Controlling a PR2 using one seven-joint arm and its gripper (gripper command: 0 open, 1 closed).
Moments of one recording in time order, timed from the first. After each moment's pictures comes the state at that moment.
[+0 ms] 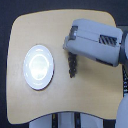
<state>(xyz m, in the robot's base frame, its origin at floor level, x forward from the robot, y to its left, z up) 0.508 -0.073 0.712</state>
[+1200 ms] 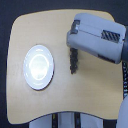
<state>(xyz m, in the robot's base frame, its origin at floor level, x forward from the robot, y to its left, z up) 0.519 -0.080 0.739</state>
